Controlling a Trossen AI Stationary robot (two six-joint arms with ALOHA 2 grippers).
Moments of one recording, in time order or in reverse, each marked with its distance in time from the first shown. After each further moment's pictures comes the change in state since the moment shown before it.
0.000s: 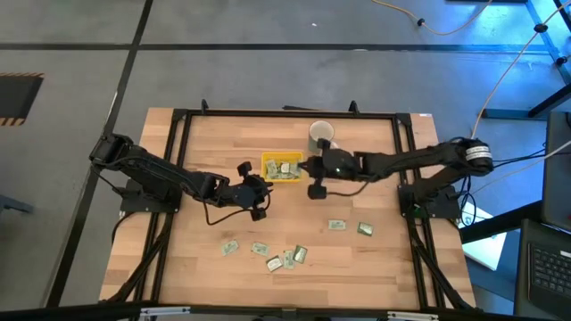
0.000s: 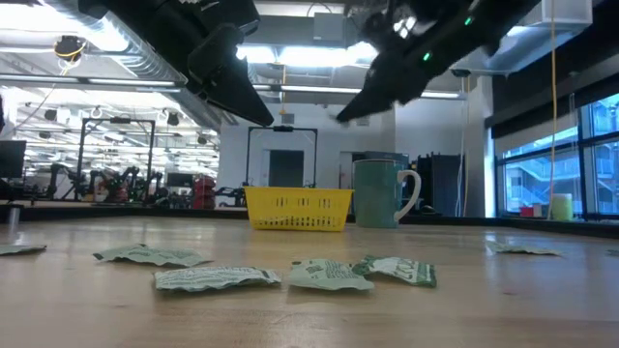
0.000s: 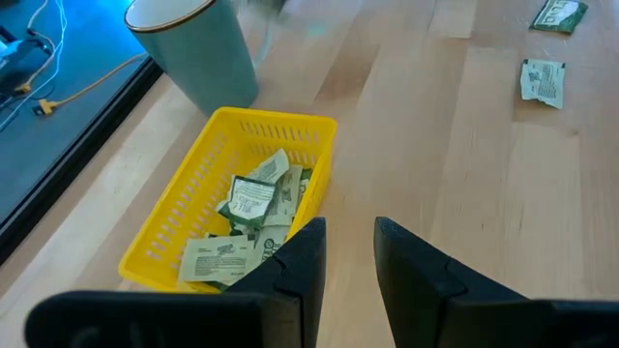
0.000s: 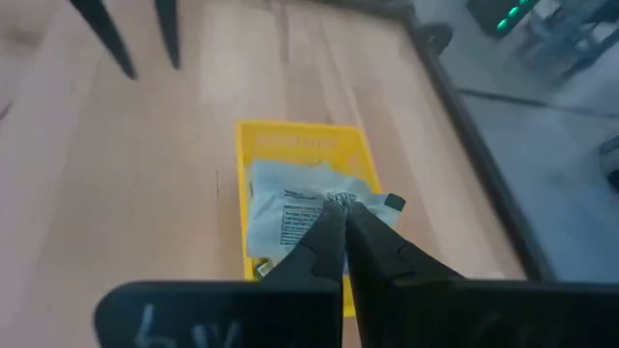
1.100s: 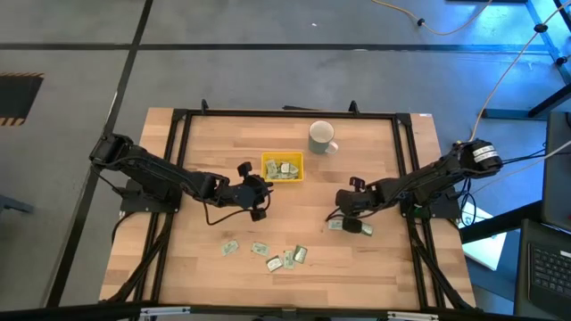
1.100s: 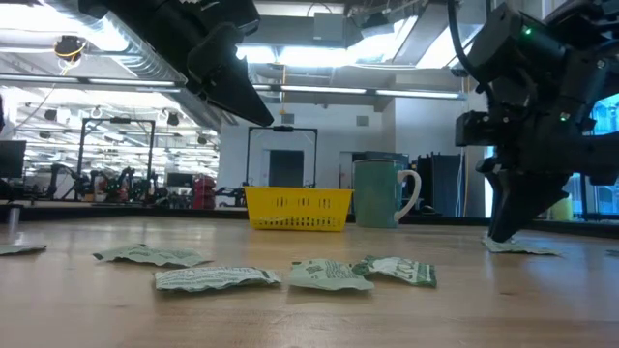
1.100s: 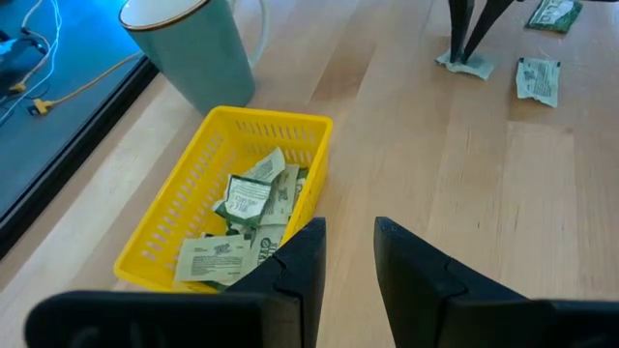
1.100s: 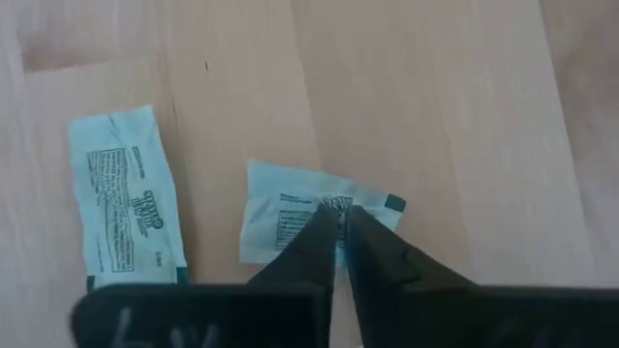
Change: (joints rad) left arm 0.000 0.000 0.000 -0.001 0.009 0.000; right arm 0.261 -0.040 -0.327 -0.399 -0.083 0.588
